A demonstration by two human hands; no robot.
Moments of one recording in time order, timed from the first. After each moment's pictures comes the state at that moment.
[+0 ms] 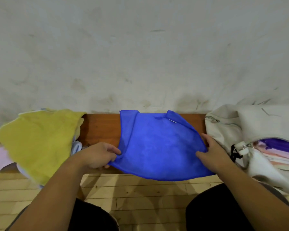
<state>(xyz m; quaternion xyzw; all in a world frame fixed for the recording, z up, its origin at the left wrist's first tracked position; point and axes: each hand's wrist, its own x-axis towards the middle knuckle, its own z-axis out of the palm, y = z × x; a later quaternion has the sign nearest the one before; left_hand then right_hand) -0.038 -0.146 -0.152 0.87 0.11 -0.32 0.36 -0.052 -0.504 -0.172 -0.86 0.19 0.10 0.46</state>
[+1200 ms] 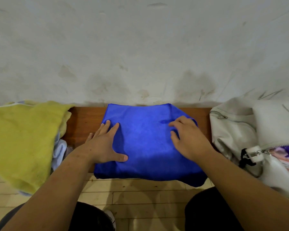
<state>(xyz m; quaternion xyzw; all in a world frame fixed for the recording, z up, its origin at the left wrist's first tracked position) 0.012 -0.171 -0.188 0.96 -0.02 -0.28 0.11 0.020 -0.469 -0.200 -0.98 -0.12 0.01 0.17</state>
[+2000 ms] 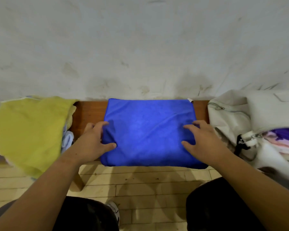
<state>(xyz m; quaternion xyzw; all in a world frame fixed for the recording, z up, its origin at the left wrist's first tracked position) -0.031 -0.136 -0.180 0.96 0.04 -0.15 0.25 -0.035 -0.496 -0.186 -0.98 -0.02 0.10 0.17</state>
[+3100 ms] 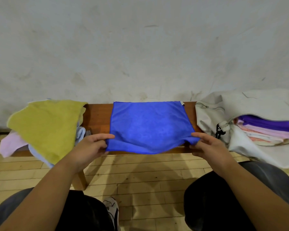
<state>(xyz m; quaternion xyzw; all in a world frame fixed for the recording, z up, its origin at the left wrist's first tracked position) -0.104 -0.135 -0.157 0.74 0.16 -0.17 0.63 -0.118 -0.527 -0.185 -0.72 0.18 0.07 0.67</state>
